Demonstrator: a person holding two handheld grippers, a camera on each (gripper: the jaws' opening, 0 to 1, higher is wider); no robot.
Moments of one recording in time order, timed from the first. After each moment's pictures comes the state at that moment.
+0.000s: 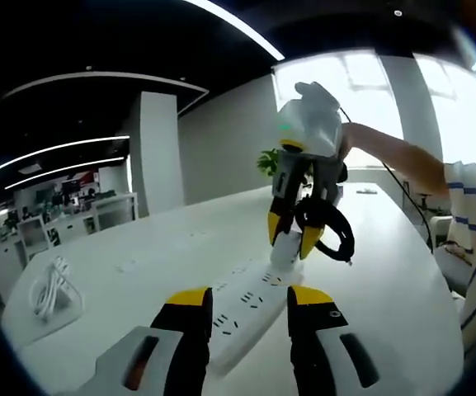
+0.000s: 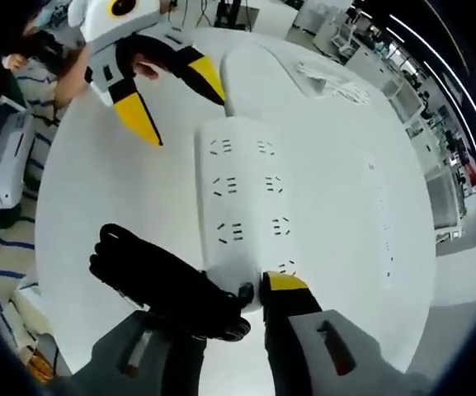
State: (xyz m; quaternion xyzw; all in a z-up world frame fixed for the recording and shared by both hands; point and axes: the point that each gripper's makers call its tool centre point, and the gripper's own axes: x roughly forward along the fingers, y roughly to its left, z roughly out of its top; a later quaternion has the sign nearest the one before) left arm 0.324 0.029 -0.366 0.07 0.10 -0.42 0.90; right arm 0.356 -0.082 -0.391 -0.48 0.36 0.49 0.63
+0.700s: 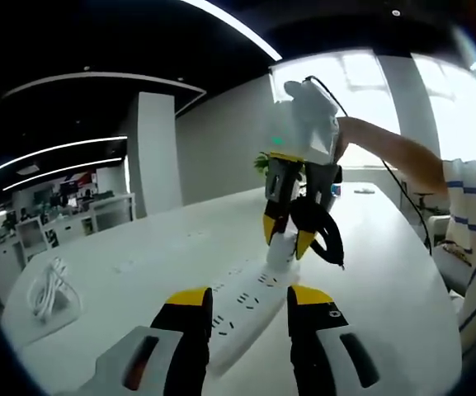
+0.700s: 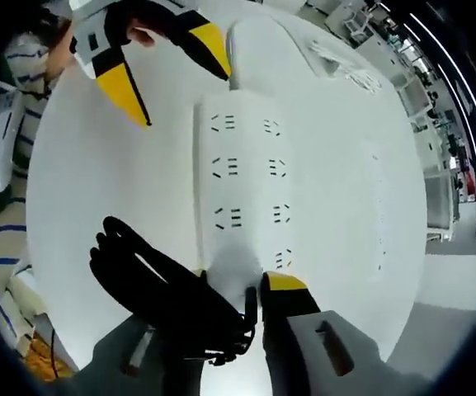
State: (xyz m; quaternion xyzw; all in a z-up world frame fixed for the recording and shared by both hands) left arm 0.319 0.028 -0.366 0.07 0.10 -0.42 0.90; right arm 0.360 -0.092 -0.394 -0.53 0.40 0.45 0.59
